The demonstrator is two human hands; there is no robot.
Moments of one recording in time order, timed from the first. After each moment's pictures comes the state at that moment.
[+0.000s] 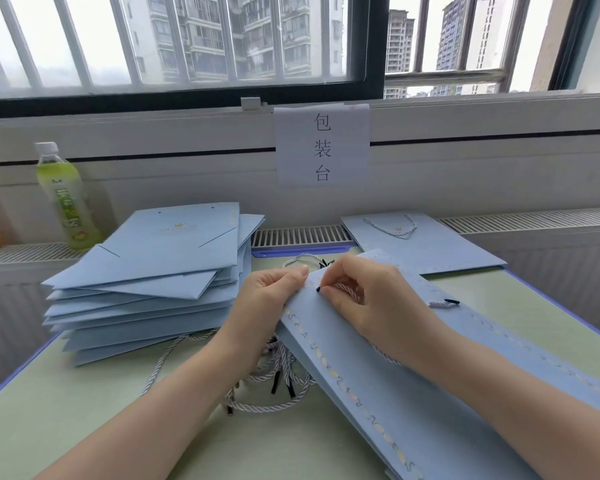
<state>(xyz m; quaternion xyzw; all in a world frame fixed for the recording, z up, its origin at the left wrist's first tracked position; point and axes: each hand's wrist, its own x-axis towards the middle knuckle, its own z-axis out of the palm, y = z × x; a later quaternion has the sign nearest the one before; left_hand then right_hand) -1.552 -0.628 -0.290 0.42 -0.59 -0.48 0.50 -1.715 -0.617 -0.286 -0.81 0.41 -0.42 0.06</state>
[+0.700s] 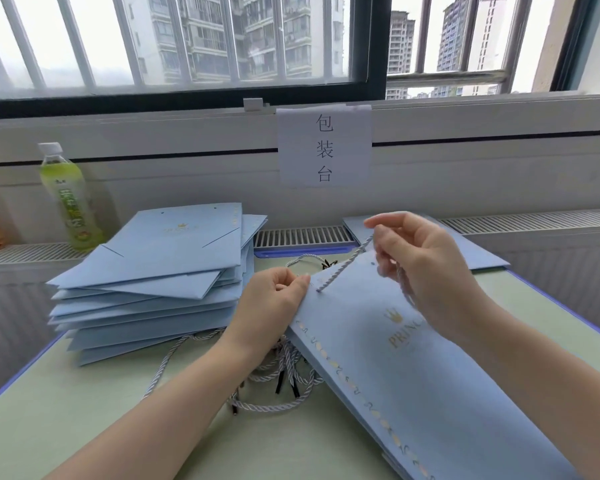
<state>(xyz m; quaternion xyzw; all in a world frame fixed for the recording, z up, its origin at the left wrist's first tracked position) -1.553 -0.630 -0.290 0.51 -0.65 -0.30 0.48 -1.733 -0.620 -0.255 -0.57 0.39 -0.62 0.38</state>
